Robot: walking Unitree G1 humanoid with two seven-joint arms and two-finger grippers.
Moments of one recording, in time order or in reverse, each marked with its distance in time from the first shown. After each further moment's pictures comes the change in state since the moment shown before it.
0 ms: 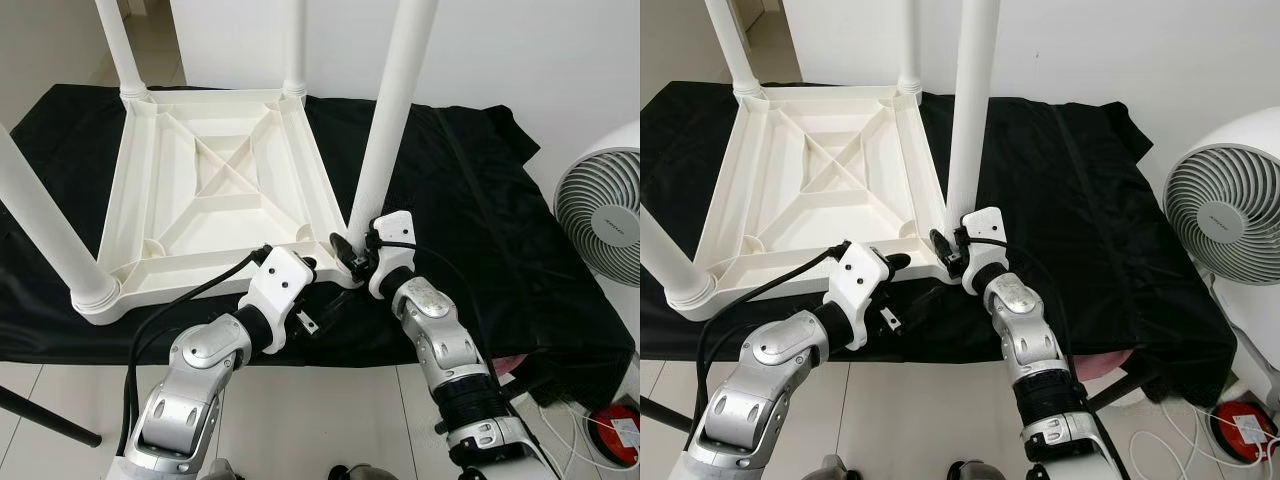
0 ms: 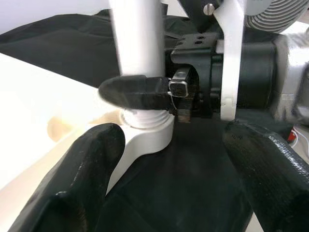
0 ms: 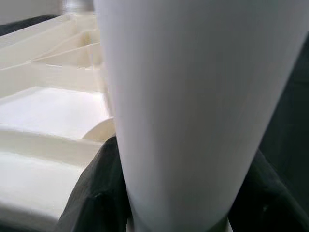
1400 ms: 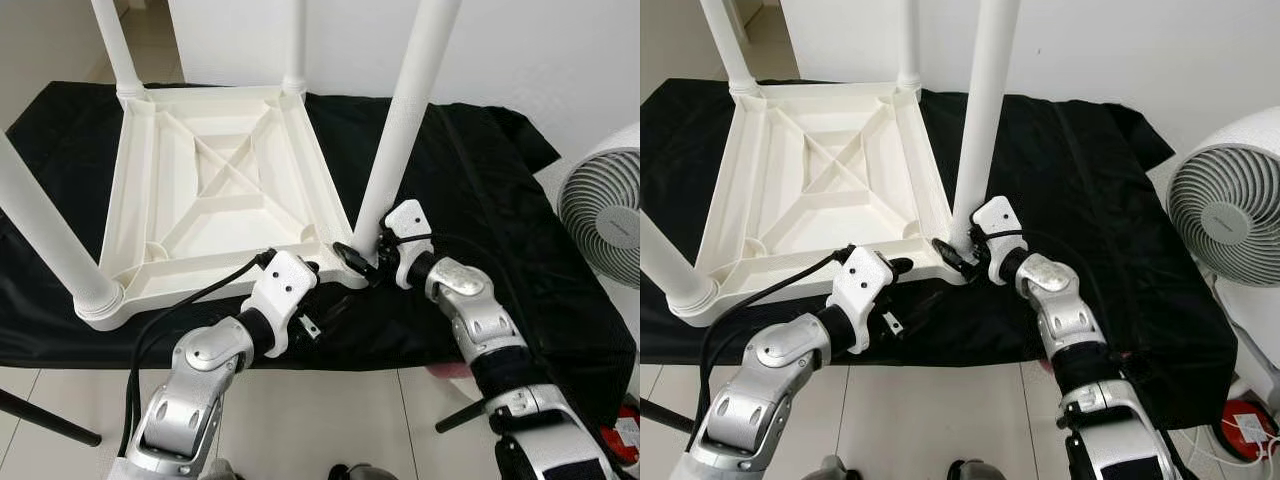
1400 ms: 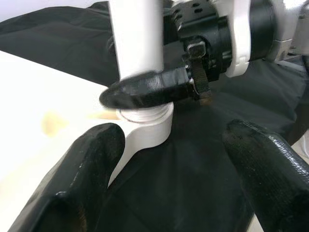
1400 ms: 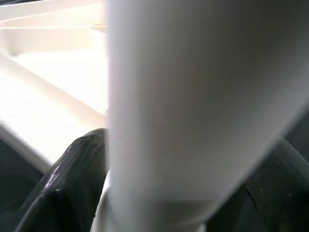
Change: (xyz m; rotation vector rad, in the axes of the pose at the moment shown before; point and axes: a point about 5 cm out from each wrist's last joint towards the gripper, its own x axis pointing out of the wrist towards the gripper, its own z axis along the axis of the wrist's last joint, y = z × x) left arm 0.001 -0.003 -0.003 0.000 0.012 -0.016; right arm 0.012 -0.033 0.013 -0.248 0.047 0.464
